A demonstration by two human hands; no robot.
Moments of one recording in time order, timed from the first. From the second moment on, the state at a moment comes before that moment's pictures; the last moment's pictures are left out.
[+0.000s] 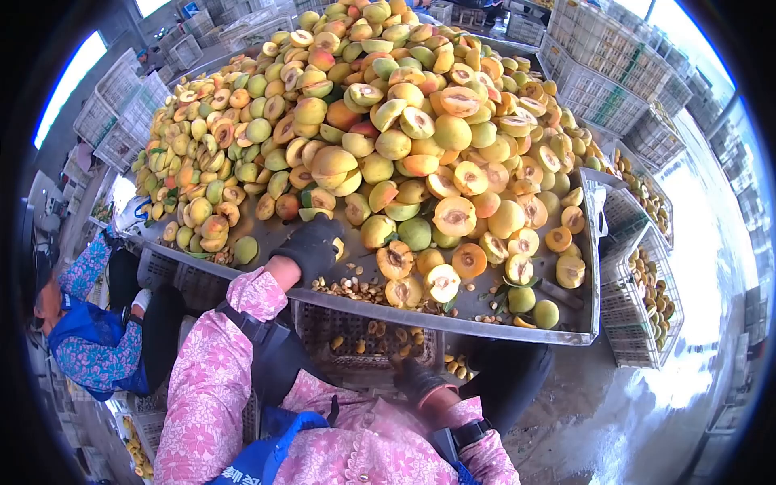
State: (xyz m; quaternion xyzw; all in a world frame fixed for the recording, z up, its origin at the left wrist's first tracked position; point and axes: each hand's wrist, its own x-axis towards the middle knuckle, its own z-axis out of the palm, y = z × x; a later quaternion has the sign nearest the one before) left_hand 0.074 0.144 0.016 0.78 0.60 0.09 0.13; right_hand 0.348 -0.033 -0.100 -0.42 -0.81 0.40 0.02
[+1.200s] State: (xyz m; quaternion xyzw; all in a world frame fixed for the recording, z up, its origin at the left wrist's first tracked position) left_hand 0.147 -0.027 0.018 0.43 0.38 0.60 0.56; right_hand 0.291 -0.047 0.026 -0.45 -0.76 0.42 0.21
